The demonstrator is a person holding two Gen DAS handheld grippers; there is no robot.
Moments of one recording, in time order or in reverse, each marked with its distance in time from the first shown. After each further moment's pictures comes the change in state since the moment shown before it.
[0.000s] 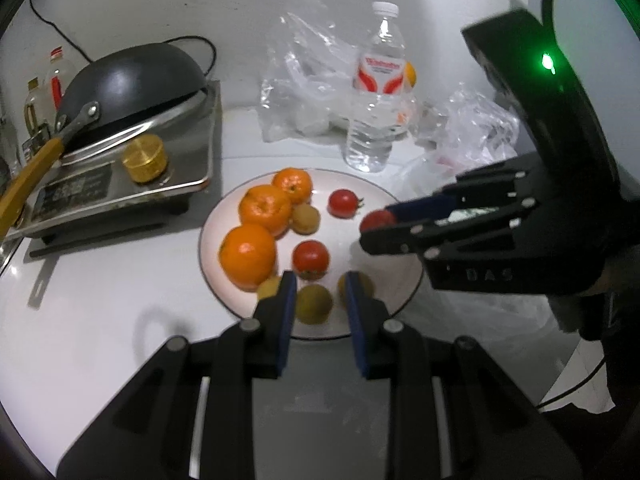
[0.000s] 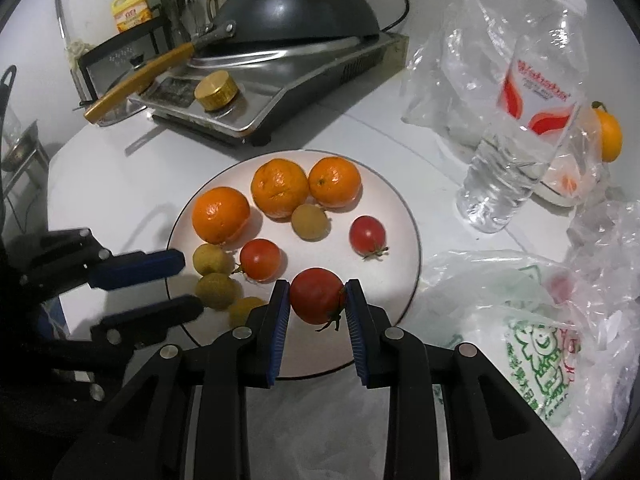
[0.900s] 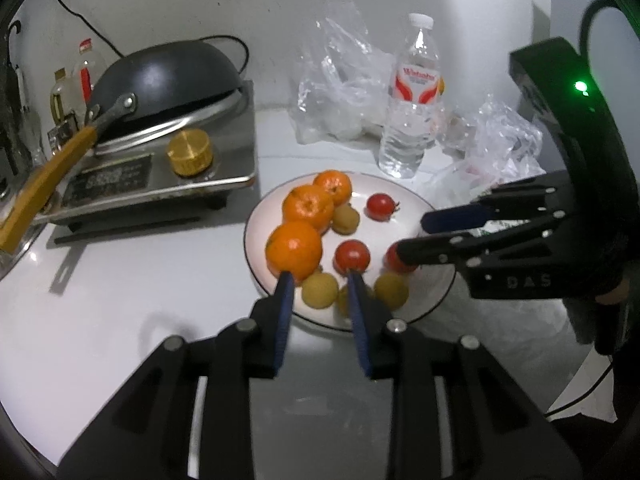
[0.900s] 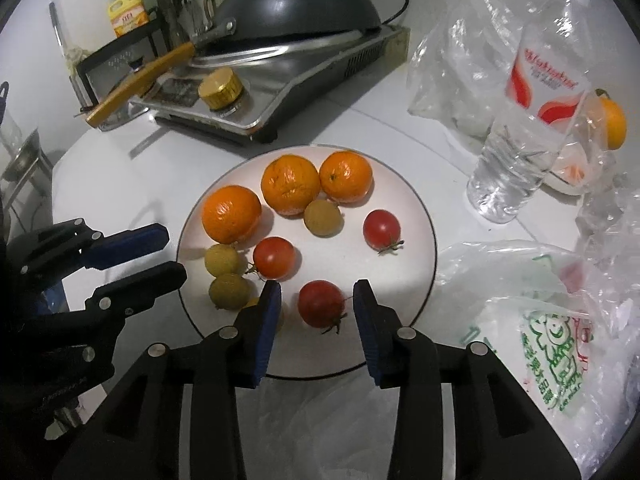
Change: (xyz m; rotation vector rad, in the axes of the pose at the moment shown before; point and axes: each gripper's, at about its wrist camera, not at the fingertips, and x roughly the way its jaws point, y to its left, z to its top) left arm -0.012 0.015 -0.002 -0.043 -0.017 0.079; right arm -0.009 0.003 -0.003 0.047 -0.011 0.012
